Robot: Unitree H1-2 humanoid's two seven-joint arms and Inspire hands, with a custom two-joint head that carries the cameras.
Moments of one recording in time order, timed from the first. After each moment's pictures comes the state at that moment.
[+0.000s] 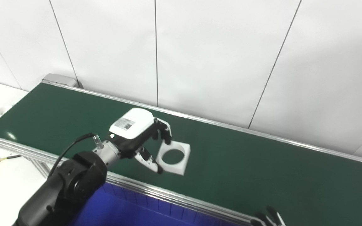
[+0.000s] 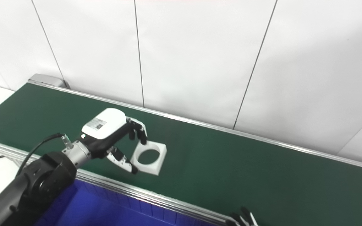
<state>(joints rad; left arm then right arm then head) 0.10 0.49 -0.05 -0.61 0.74 0.17 -0.37 0.32 -0.06 0.24 -0.08 0.02 -0.28 0.19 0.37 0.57</state>
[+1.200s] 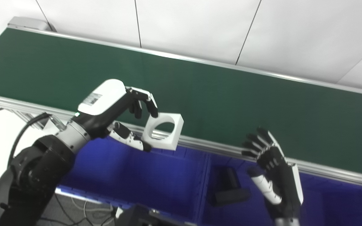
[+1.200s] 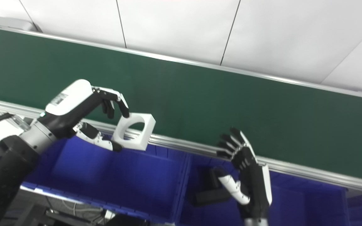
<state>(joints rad) 0.33 0.44 0.07 -0.80 0.54 0.15 -0.43 0.32 -0.04 0.24 -0.29 0.00 -0.13 0.16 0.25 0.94</state>
